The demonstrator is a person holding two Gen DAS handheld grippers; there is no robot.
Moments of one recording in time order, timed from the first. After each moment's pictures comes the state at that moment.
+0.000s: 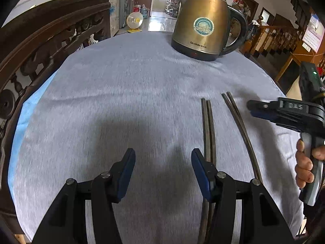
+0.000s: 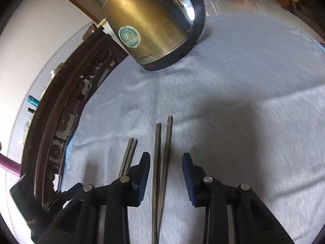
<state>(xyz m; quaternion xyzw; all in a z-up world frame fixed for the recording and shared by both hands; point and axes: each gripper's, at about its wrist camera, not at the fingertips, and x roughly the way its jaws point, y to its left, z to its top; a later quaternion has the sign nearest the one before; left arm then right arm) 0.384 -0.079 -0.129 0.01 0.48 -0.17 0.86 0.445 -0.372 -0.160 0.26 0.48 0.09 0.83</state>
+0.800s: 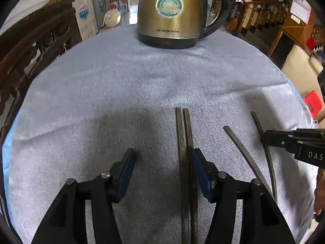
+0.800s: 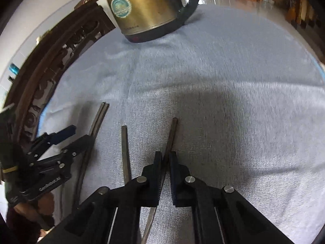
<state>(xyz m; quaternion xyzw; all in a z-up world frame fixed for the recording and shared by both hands) 0.429 -0.150 -0.149 0.08 0.50 -0.21 0.84 0.419 -0.382 -0.168 0.16 0.55 0.06 0.82</state>
